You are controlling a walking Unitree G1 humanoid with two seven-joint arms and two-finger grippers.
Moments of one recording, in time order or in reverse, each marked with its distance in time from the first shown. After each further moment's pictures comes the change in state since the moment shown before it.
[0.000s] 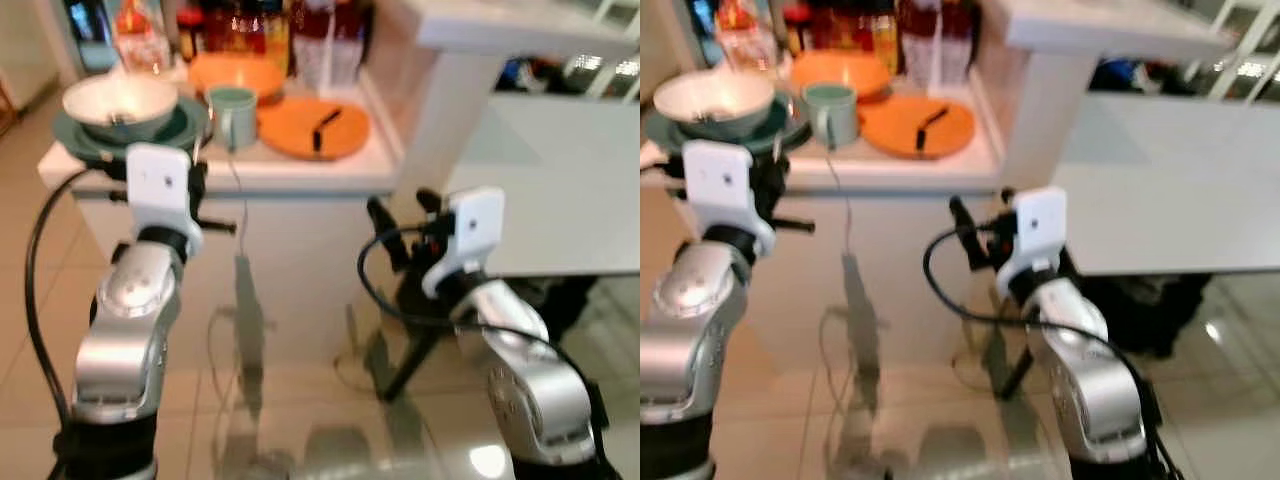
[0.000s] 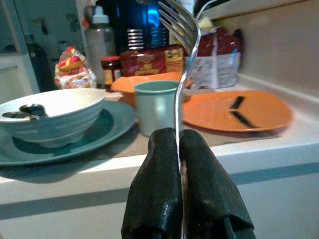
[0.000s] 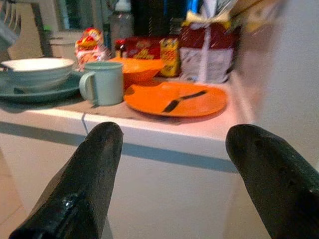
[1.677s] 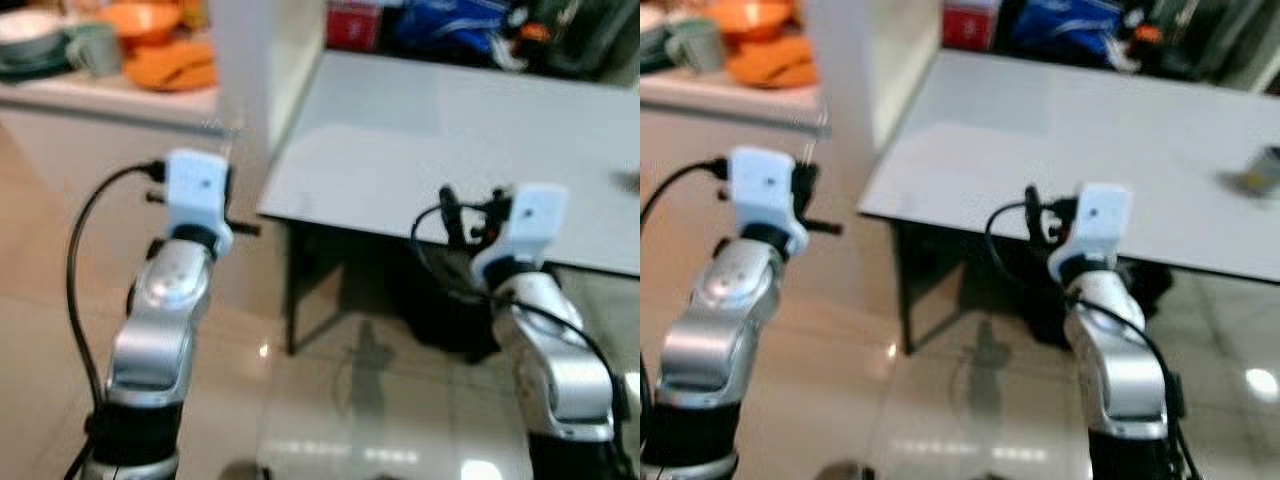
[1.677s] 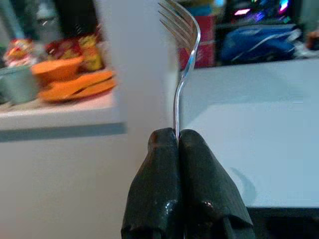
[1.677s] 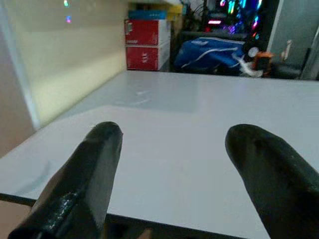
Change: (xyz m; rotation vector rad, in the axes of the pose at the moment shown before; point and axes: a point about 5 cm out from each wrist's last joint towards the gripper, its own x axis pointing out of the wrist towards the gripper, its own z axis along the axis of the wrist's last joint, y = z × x) left arm 0.012 -0.020 -0.003 0.032 0.004 -0.021; right arm -0.002 -0.053 -0.004 -0.051 0.012 -0.310
